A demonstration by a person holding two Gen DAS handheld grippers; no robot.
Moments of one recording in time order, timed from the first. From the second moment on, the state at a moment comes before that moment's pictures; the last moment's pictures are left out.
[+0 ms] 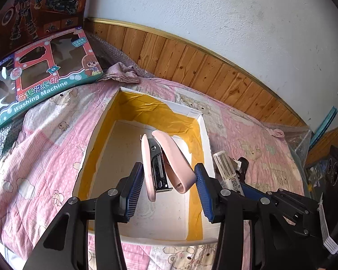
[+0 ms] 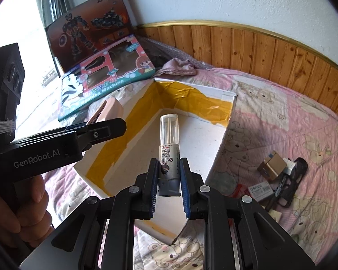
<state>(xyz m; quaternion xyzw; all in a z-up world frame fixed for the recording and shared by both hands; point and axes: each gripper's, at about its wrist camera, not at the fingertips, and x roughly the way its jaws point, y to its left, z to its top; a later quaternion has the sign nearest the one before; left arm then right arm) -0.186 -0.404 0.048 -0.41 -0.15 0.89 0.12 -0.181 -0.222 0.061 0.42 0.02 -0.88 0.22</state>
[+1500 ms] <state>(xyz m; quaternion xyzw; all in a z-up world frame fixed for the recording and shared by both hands) -0.259 -0.390 0.018 -0.48 -0.12 0.87 0.07 -0.230 -0.185 0.040 0.43 -0.09 -0.87 0.24</state>
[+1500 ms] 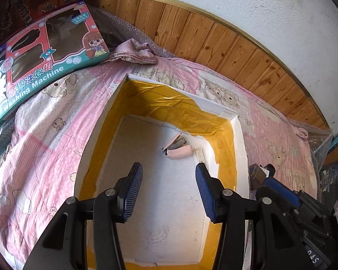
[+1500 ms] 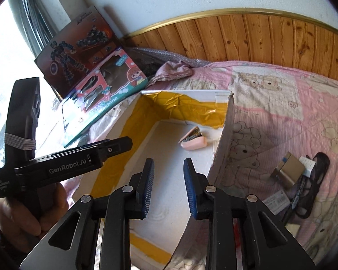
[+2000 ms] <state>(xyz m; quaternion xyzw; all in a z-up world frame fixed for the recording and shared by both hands) -0.154 -0.353 0.057 -0.45 -0.10 0.89 0.09 -0.138 -0.168 0.056 0.41 -0.14 -0.87 0.26</state>
